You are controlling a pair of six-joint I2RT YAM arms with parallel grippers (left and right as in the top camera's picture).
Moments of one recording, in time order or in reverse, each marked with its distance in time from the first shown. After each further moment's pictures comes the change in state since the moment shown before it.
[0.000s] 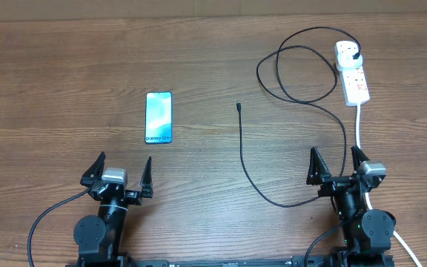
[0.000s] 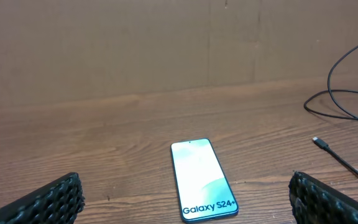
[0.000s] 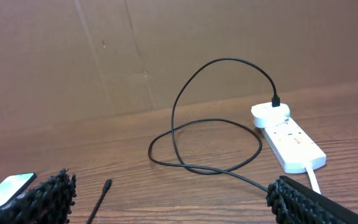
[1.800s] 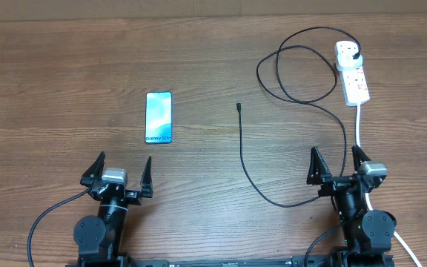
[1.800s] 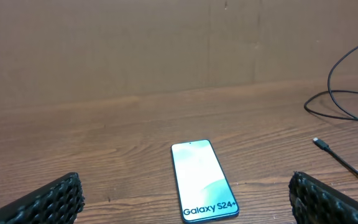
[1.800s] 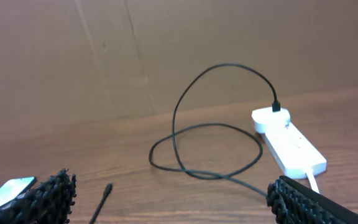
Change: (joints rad) left arm 0.000 0.000 0.000 0.005 0.000 0.003; right arm 0.000 0.000 0.000 0.024 0.000 -0.001
